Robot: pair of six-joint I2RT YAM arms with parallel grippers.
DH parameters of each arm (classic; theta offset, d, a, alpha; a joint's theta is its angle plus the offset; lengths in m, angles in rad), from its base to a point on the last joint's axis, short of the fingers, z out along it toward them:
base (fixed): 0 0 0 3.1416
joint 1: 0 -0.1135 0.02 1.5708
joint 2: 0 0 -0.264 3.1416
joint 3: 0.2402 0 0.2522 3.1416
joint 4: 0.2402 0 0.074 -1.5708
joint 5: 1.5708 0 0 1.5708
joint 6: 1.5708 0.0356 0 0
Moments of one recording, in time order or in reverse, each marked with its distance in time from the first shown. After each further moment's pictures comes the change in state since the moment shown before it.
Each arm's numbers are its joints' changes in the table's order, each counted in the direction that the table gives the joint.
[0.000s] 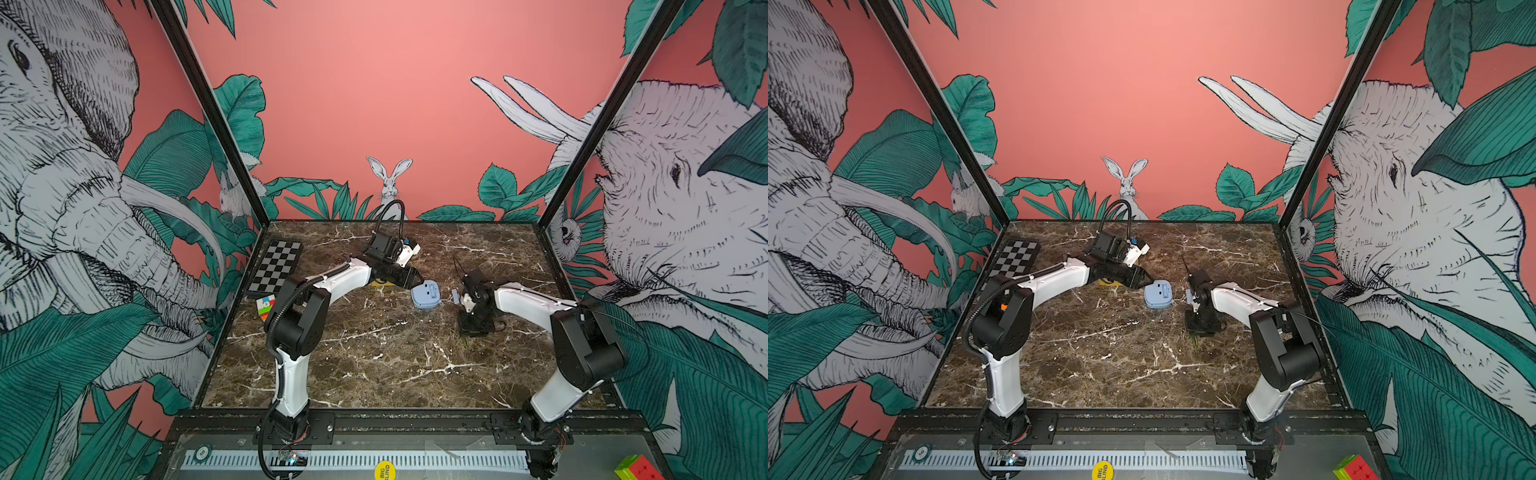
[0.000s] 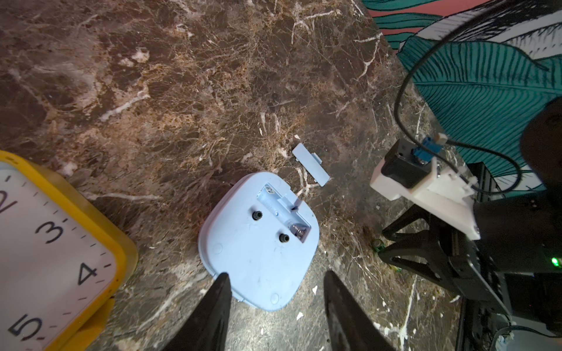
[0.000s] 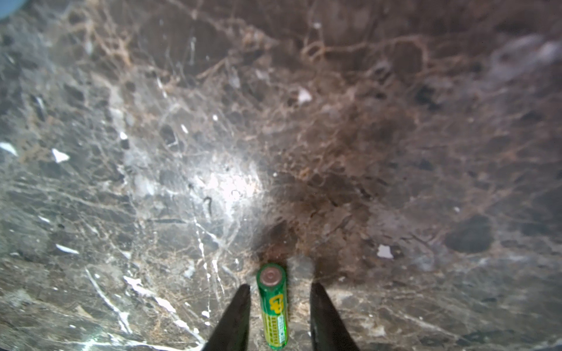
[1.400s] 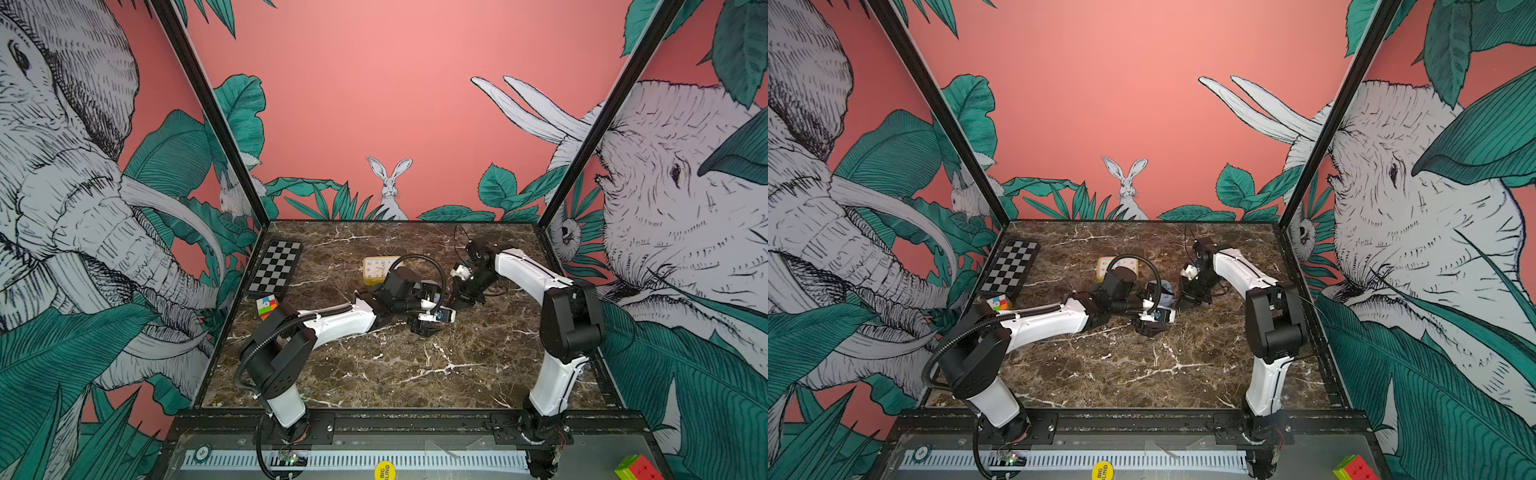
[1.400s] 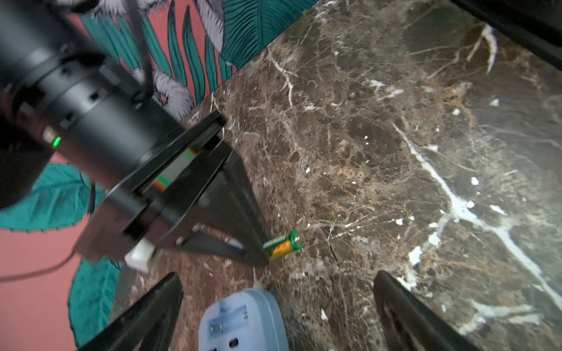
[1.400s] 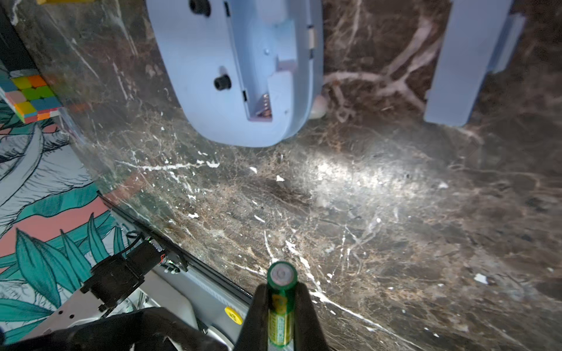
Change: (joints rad) left arm 0.303 -0.280 -0.430 -0.425 -0.061 1.165; right arm 0.106 0.196 0.463 0.315 -0.429 -0.082
